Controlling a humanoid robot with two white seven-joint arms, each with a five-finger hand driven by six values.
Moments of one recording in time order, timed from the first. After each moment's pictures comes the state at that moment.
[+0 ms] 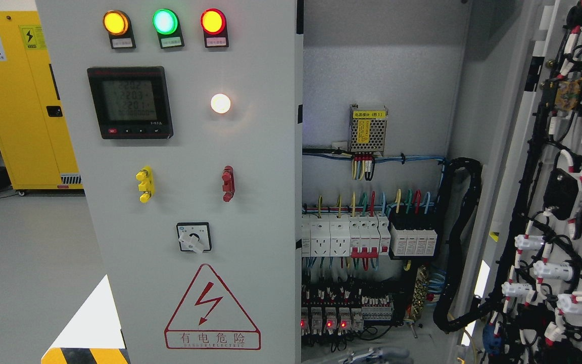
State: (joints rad) left arm -0.29 0.13 -0.41 -1.75 0.62 0.59 -0.59; right arm 0.04 0.00 0.00 -0.05 -0.06 -0.06 -0.12
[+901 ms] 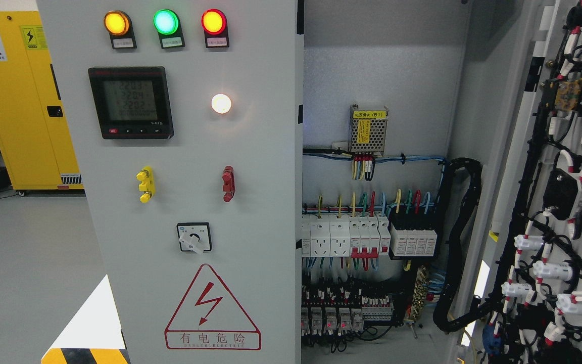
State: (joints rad) left arm 0.16 0.20 -0.22 -1.22 0.52 0.04 -0.44; right arm 0.04 0.00 0.00 -0.04 -0.06 -0.06 -0.12
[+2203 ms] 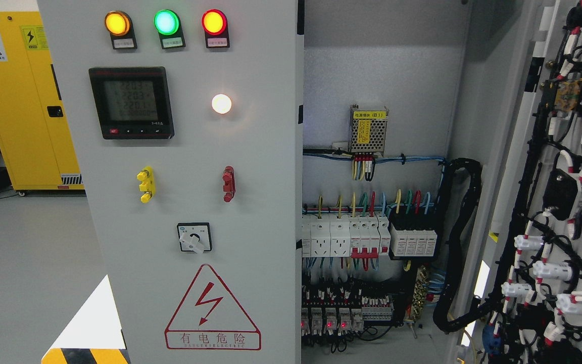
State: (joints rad) left arm 0.05 0.03 -0.18 -0.15 0.24 -0.06 -0.07; right arm 0.04 0.00 0.00 -0.03 -0.06 -0.06 -0.12
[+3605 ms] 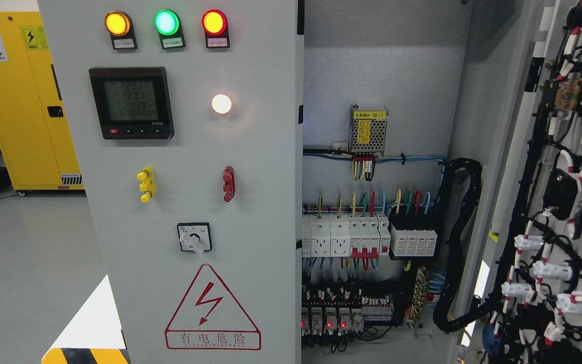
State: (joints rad) left arm 0.01 0.00 -0.17 -0.01 0.21 -0.09 -0.02; right arm 0.42 0.00 0.16 -1.23 -0.07 -0.06 -0.12
